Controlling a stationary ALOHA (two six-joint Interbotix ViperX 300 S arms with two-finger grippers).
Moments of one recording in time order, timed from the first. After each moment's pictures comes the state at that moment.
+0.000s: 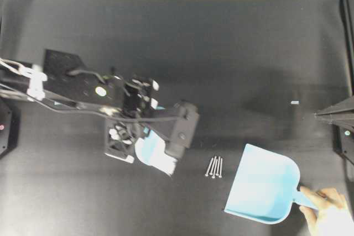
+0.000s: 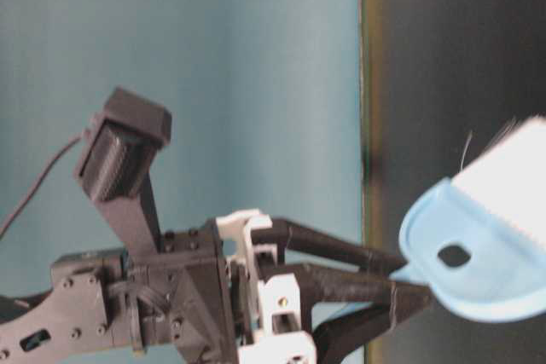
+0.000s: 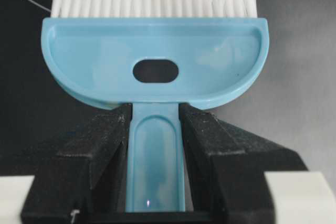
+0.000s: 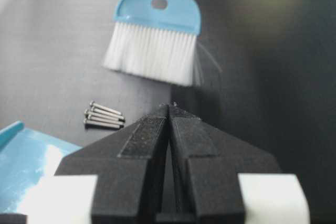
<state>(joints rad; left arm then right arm) -0.04 0.14 0.22 0.05 1.00 0.26 0.07 -1.55 1.45 0.00 0.27 -0.01</state>
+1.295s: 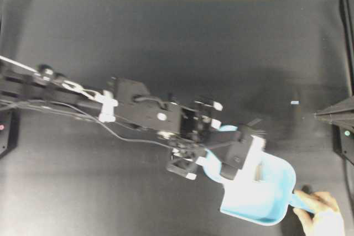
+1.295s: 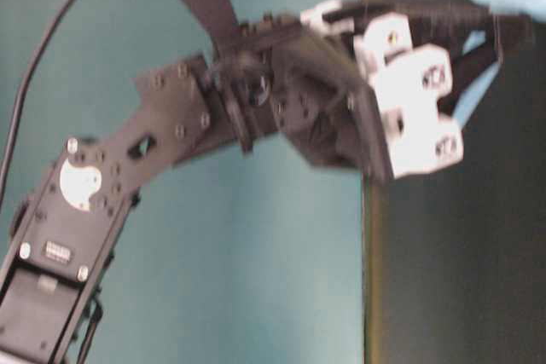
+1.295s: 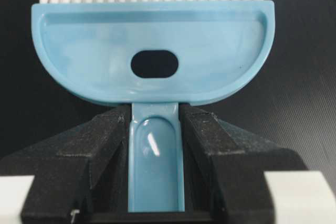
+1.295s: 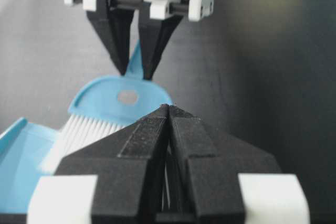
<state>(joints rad) -0.07 0.48 -0.12 0.05 0.71 0.35 0.07 -1.55 1.45 0.00 0.27 -0.01</state>
